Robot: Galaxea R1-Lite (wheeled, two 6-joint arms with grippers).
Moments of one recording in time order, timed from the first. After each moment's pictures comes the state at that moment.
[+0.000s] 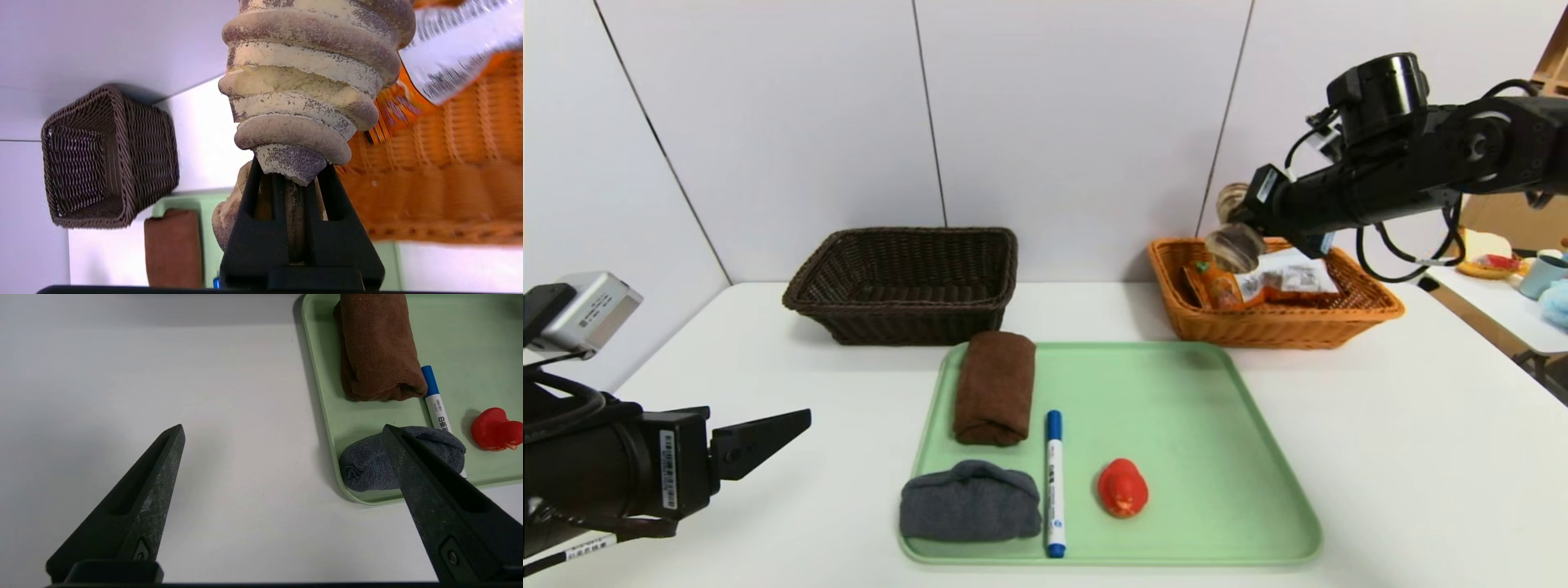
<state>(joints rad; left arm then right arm) -0.42 1.06 -0.67 0.09 0.13 -0.29 0.17 1.99 -1.83 0.41 0.19 0.62</state>
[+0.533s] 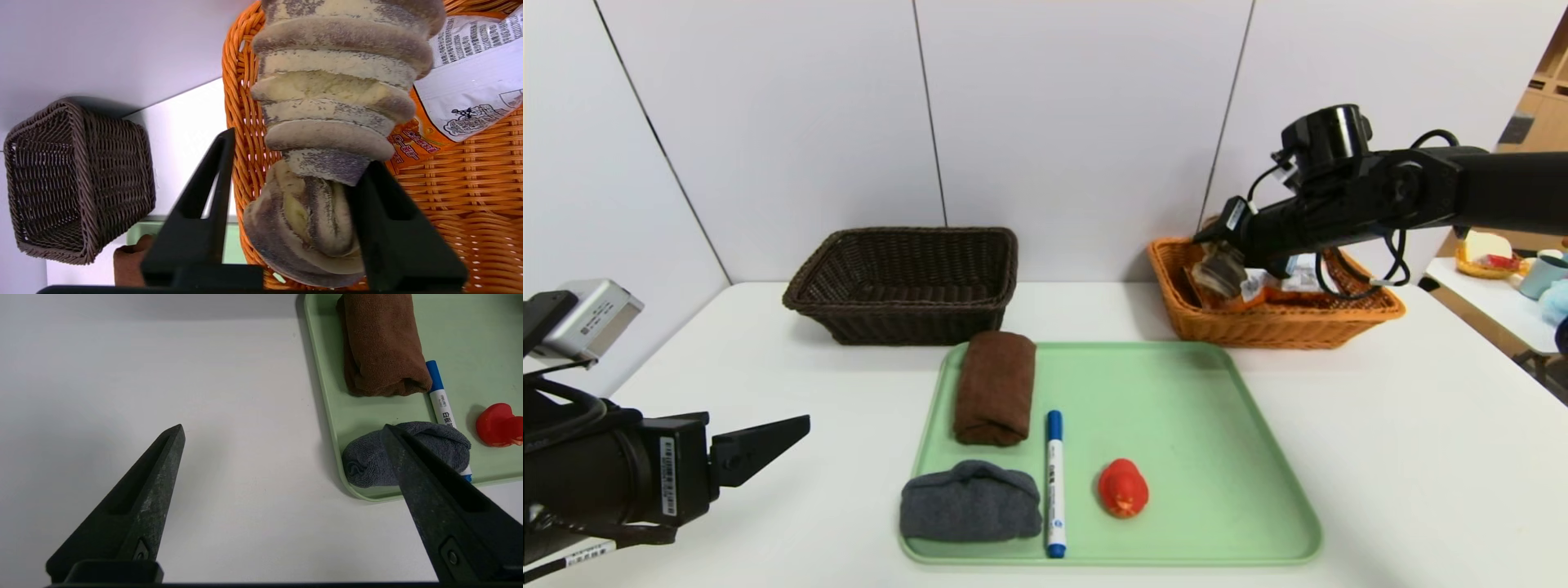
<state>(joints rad) -0.42 1.05 -0.66 0.09 0.14 -0.29 0.17 2.12 -1.84 0.32 0.19 0.62</state>
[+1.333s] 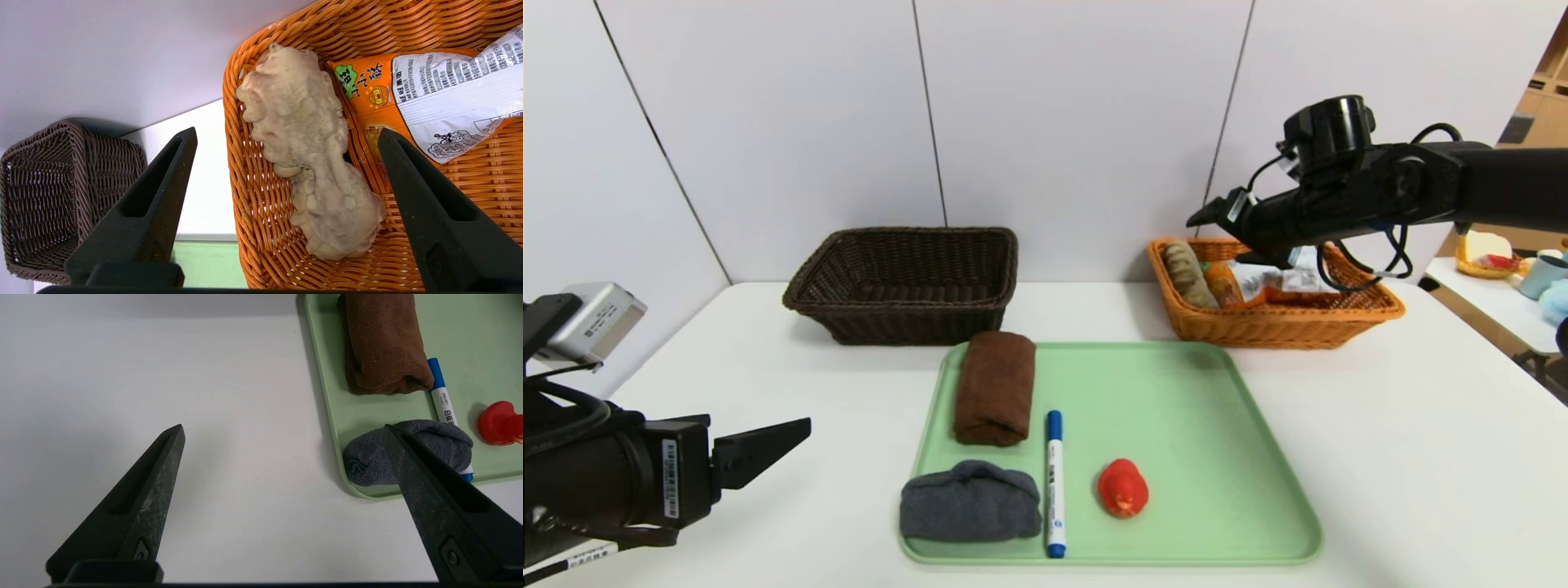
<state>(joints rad) -0.42 1.06 -0.65 0.09 0.13 -0.29 0.17 2.12 -1.86 0.30 0.13 0.61</state>
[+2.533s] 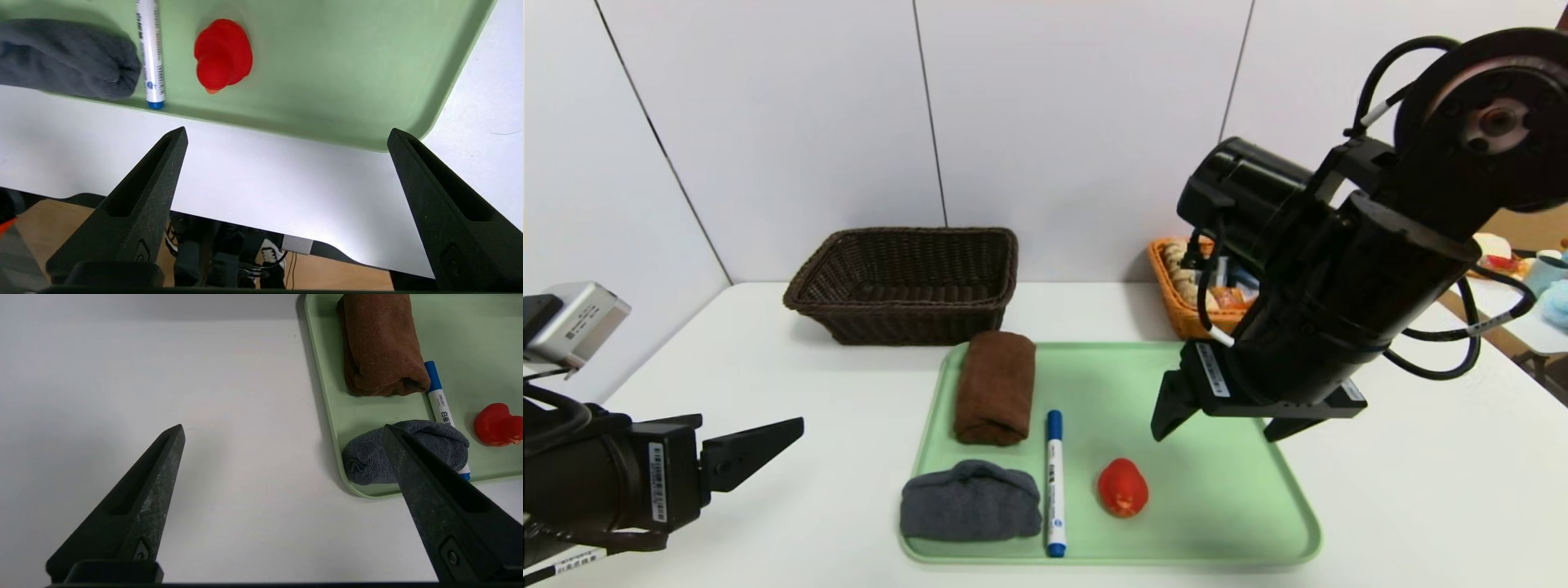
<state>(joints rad) -0.42 1.03 -0.65 0.09 0.14 -0.29 0.69 1.89 -1.84 1.23 0.01 0.57</state>
